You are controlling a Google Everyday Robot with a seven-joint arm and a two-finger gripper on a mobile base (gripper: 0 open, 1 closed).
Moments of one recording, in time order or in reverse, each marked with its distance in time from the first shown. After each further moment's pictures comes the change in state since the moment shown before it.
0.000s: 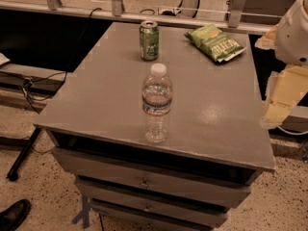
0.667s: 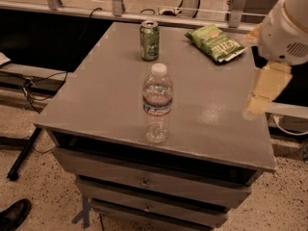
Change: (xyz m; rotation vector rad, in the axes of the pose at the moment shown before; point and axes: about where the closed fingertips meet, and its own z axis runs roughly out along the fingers) arm -0.020 -0.019 0.019 0.010 -0.052 -0.032
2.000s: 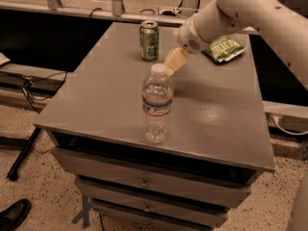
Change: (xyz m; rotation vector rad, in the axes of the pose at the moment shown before) arm -0.143 -0.156 0.166 0.027 -0.436 0.103
